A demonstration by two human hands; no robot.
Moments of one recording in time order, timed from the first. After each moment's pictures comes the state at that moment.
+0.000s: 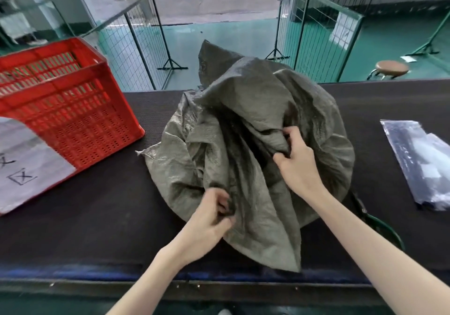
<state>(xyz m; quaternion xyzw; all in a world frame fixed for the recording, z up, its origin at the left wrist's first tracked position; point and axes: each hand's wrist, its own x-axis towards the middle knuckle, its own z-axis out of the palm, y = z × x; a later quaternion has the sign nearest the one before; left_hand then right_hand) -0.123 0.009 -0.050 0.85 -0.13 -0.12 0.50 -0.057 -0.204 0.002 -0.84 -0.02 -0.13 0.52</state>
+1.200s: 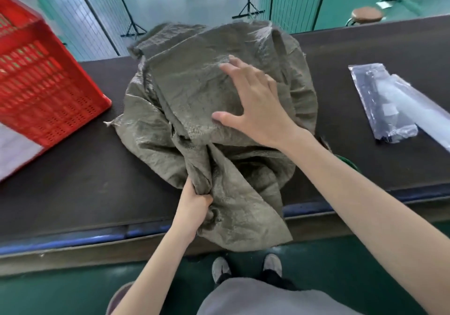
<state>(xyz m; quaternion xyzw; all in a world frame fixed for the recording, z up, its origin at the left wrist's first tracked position) -0.176 -0.039 -0.068 0.74 0.17 -0.16 0.63 -0.088 -0.208 0.034 -0.94 -0.16 -0.15 0.26</state>
